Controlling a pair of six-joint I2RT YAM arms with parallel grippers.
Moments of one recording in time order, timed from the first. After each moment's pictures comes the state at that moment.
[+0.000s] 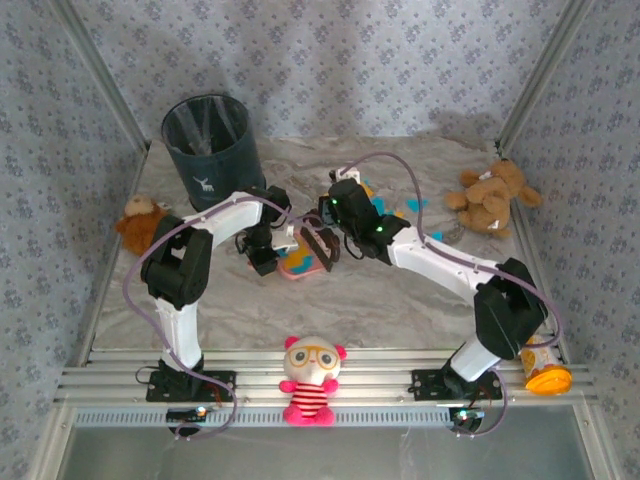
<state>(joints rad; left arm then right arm) -0.50 1.96 1.43 -1.18 0.00 0.54 0.75 1.57 1.17 -0.14 0.31 0.48</state>
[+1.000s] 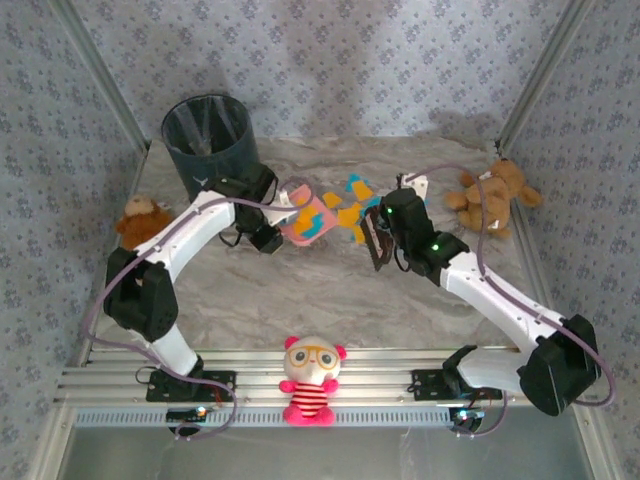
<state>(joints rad) -0.48 1.67 1.45 -1.08 0.16 0.39 0.60 1.21 0.95 -0.26 0.49 0.50</state>
